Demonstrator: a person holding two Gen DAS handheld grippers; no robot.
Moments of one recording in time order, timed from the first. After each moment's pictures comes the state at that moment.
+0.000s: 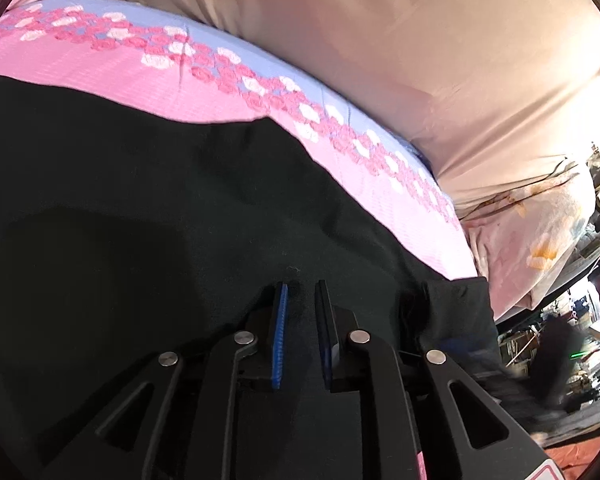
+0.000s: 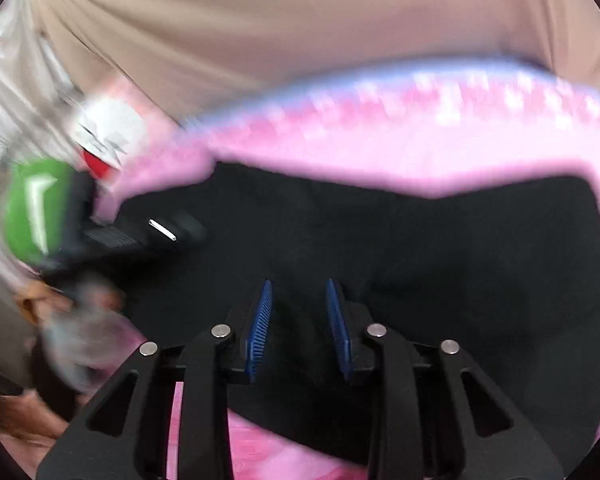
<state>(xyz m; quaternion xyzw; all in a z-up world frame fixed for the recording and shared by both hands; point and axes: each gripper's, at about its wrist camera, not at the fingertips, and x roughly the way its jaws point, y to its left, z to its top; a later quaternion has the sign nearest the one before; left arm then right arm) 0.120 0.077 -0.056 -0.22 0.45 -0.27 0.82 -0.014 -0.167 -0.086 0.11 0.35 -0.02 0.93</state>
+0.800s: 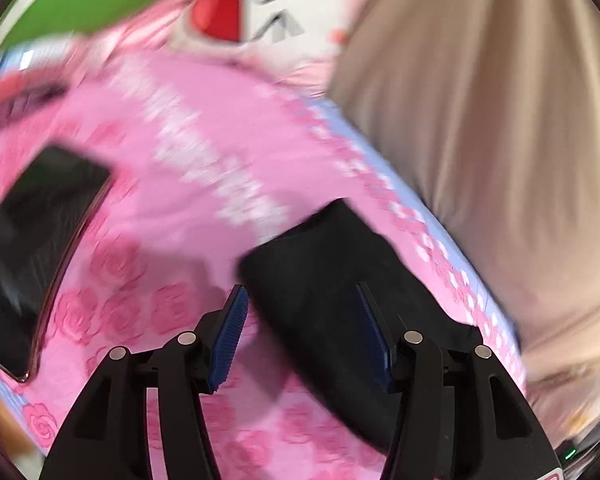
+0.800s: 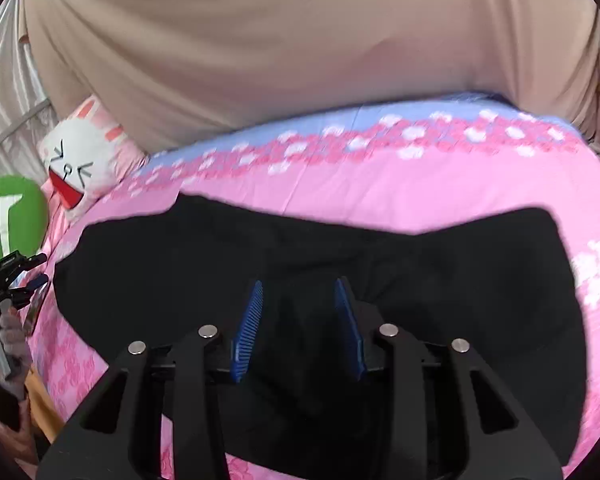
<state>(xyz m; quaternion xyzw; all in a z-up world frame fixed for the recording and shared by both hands) 0.031 0.353 -0.037 -0.37 0.36 0.04 0.86 -0.015 -0.161 -0.066 0.12 0.28 -0.08 0.95</state>
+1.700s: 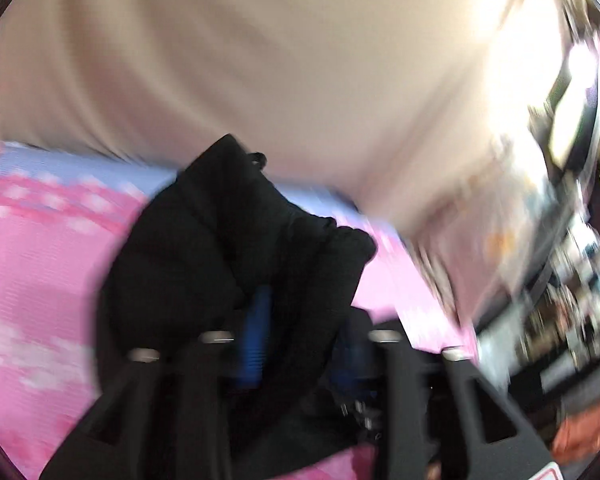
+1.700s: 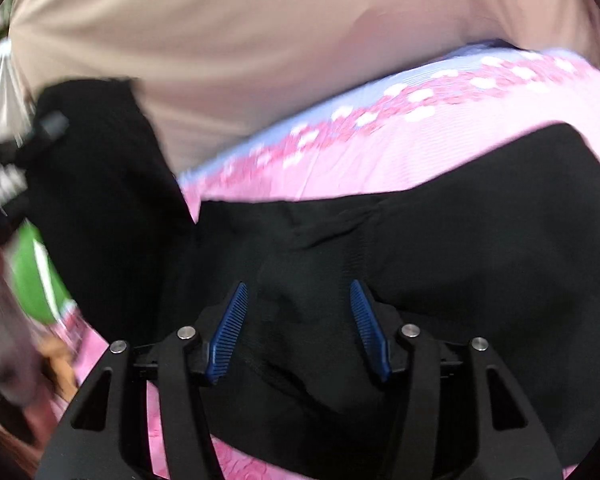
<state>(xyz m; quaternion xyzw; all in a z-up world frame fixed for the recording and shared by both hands) 0.054 -0.019 0.093 -0.12 0.36 -0.34 0.86 -0.046 -0.189 -0.076 0.24 0.22 -0.03 0.95</state>
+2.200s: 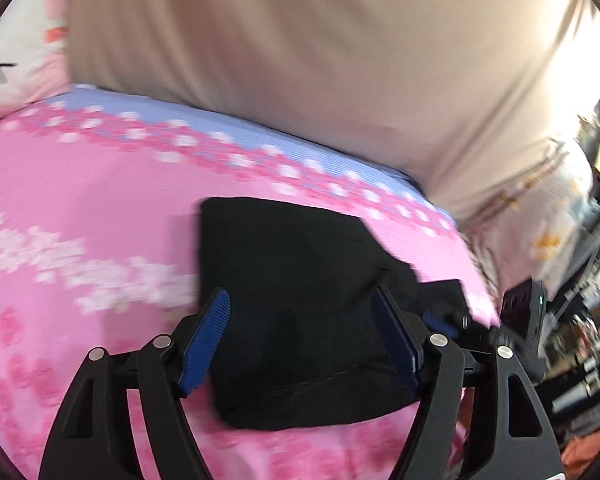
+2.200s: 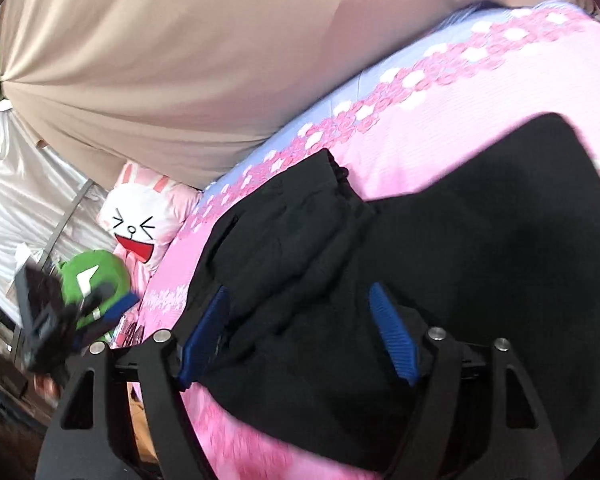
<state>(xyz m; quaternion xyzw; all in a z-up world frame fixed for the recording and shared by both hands) 0.029 0.076 0.041 -0.16 0.39 -0.21 0.88 -0.014 -0.220 -0.062 0.32 0.25 0.03 0.91</state>
